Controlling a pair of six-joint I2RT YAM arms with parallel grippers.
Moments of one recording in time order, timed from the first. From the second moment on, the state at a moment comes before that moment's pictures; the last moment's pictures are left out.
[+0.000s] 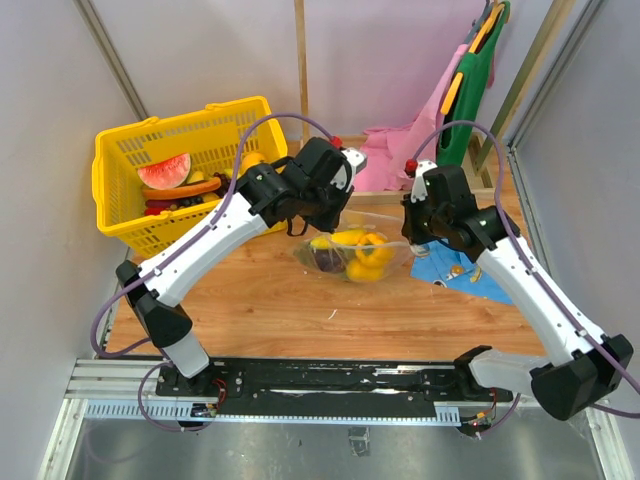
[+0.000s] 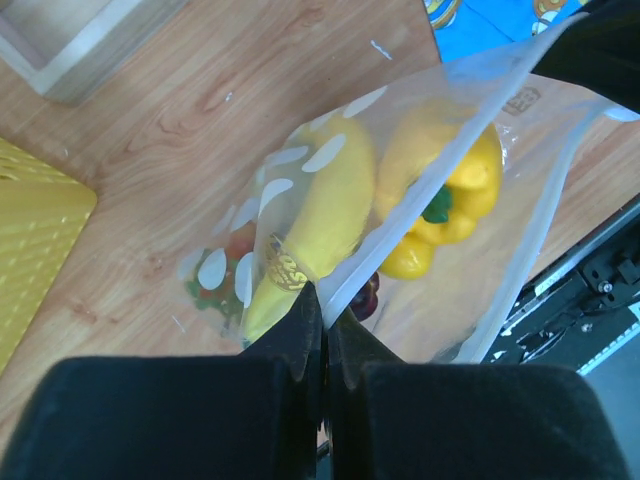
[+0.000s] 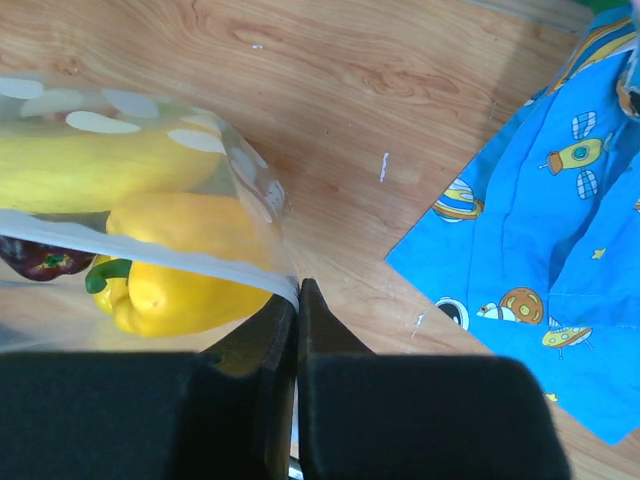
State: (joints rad) left arm -0.86 1.66 1.89 -1.05 -0.07 -0.19; right arm 0.47 1.18 1.24 -0.82 0.01 0.14
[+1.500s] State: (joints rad) left arm -0.80 1.66 1.75 -1.00 -0.16 -0.20; right arm 0.45 1.22 1.35 -0.97 -0.10 0.09
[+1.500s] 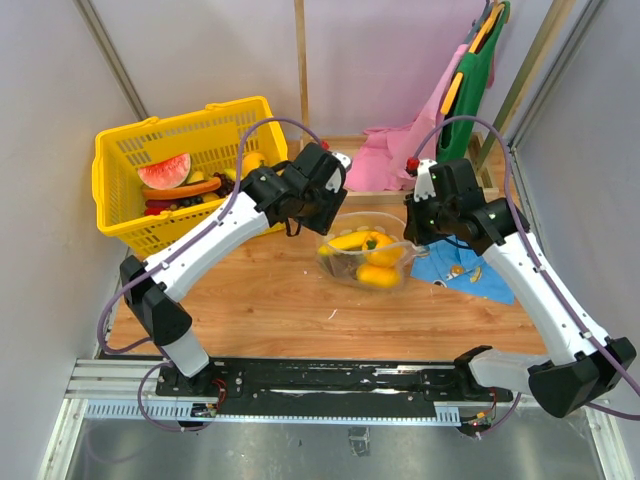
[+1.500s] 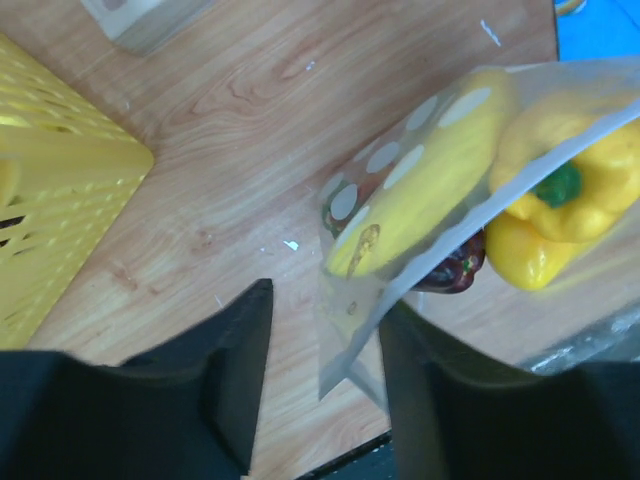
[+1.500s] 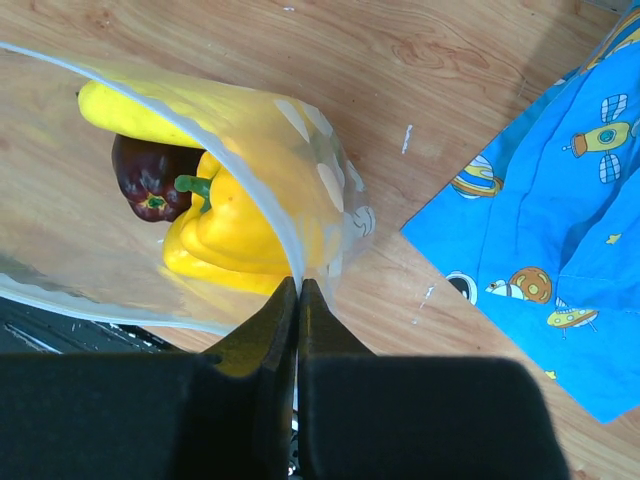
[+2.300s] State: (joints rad) left arm -0.41 1.48 1.83 -1.00 -0.23 -0.36; right arm 0.45 1.20 1.35 -0.93 -0.18 0.10
